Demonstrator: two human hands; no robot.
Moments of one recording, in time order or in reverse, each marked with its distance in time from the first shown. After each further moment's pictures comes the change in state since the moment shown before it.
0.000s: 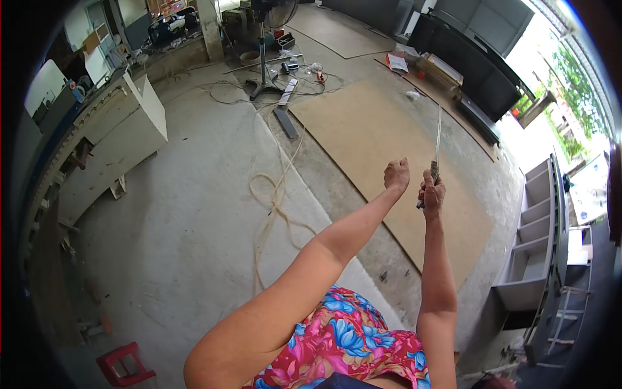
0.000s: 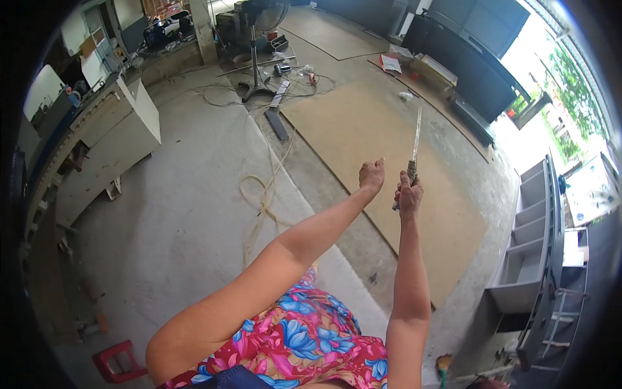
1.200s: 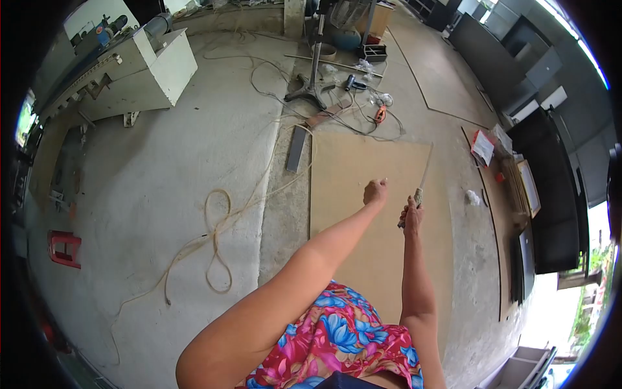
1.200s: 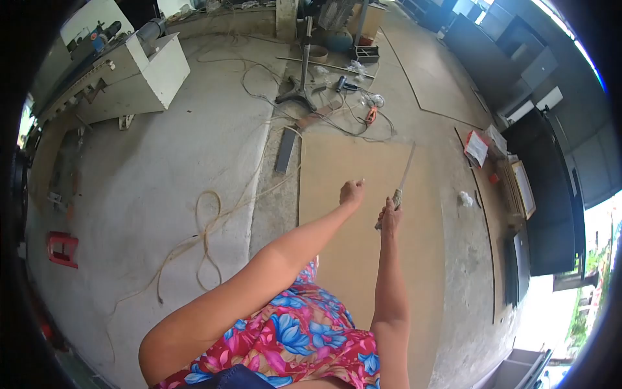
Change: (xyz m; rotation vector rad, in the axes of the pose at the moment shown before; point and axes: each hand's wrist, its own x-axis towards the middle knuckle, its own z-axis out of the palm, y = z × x) left_hand 0.679 -0.025 0.167 0.043 0.594 -0.403; right_hand 0.750 0.189 0.204 -0.063 -0.507 0.235
